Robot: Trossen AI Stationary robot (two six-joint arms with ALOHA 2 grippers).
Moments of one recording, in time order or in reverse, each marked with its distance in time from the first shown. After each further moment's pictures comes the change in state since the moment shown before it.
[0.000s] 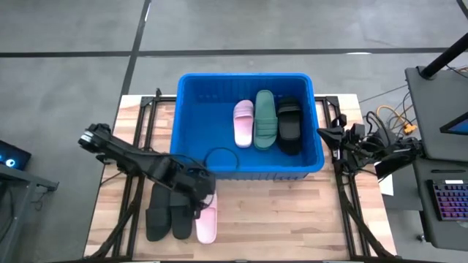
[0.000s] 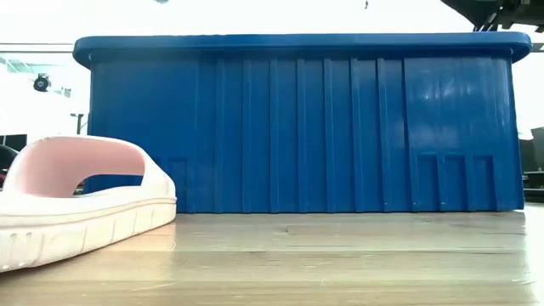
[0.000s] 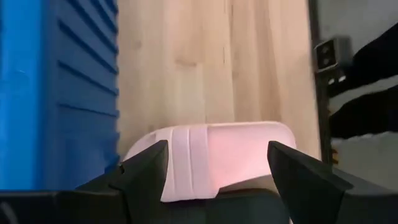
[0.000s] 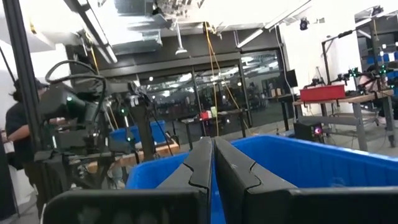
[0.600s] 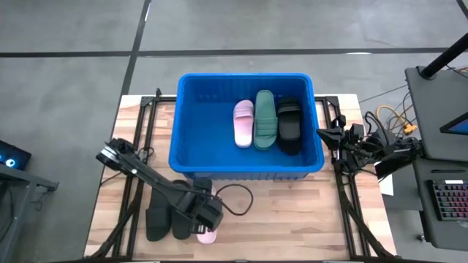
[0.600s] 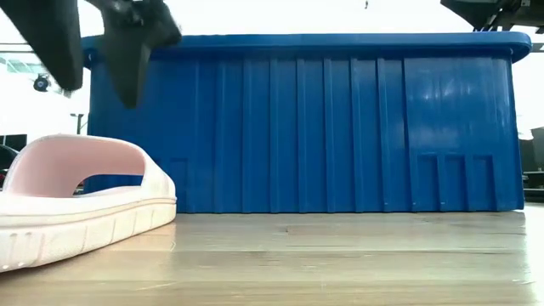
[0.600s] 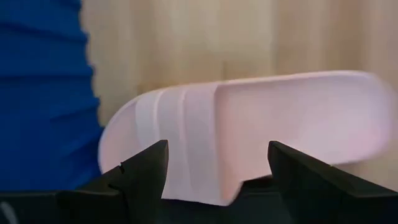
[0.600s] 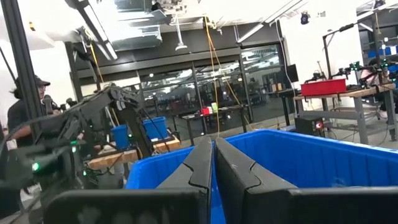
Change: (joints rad) left arm -0.112 0.288 -0.014 -0.046 -0.100 -0.037; right arm 0.000 0.000 0.000 -0.019 0.000 0.020
